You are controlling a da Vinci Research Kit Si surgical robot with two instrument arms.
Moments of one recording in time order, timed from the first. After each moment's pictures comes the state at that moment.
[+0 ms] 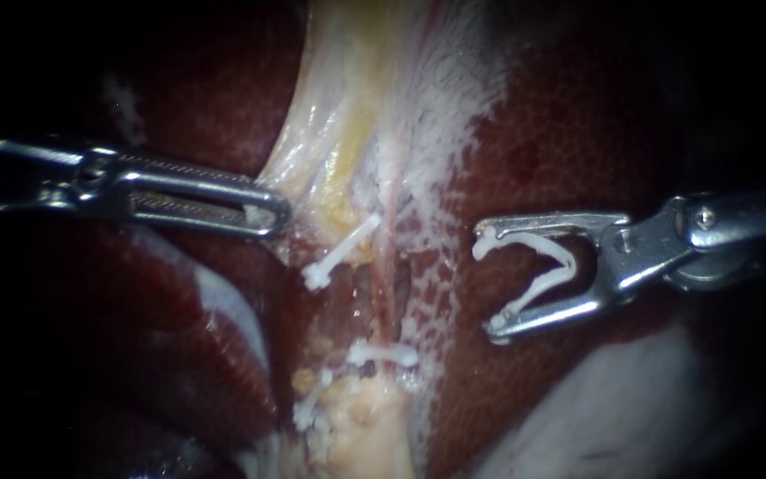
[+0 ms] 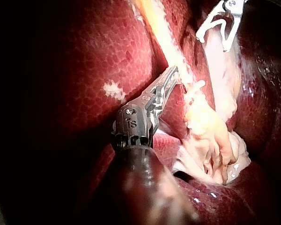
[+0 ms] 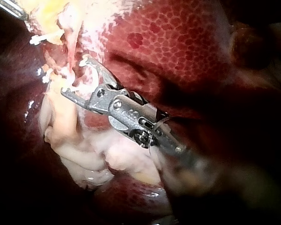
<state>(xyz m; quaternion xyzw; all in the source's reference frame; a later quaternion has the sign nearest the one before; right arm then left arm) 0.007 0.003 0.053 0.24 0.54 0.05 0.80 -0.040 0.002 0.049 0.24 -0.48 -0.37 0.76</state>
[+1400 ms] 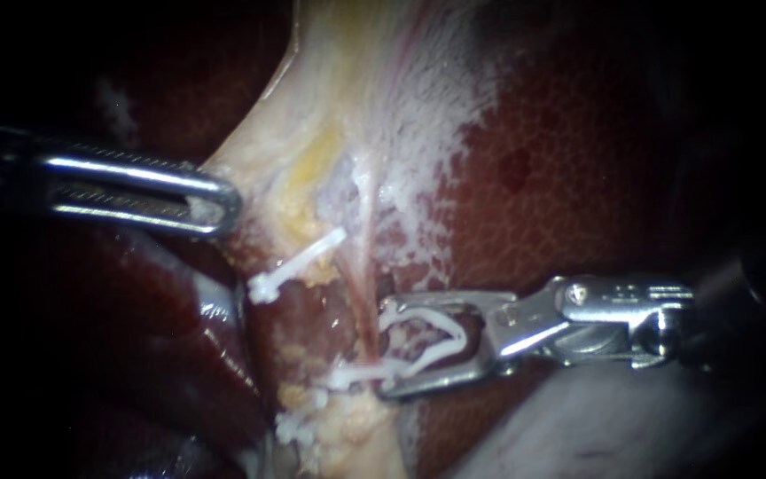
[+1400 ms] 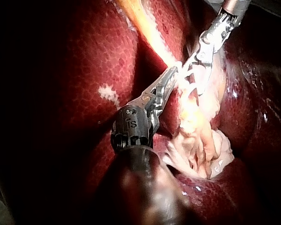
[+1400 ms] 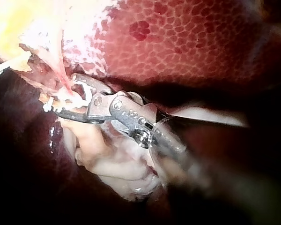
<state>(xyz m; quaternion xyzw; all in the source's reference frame) 0.016 -0.005 0.060 0.34 0.51 0.14 0.78 -0.039 0.002 0.039 0.25 -0.50 -0.37 0.74</state>
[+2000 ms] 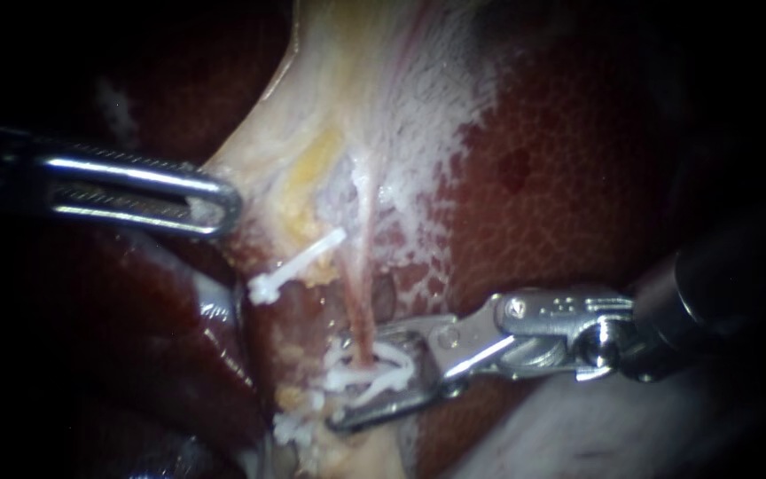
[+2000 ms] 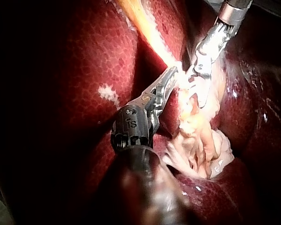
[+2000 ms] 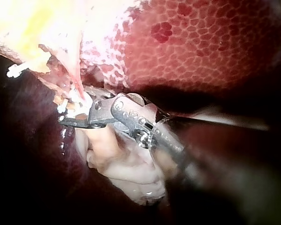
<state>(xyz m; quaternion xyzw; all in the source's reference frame) 0.020 -0.006 0.060 0.39 0.50 0.10 0.77 -0.039 0.002 0.040 0.25 -0.50 -0.37 0.74</state>
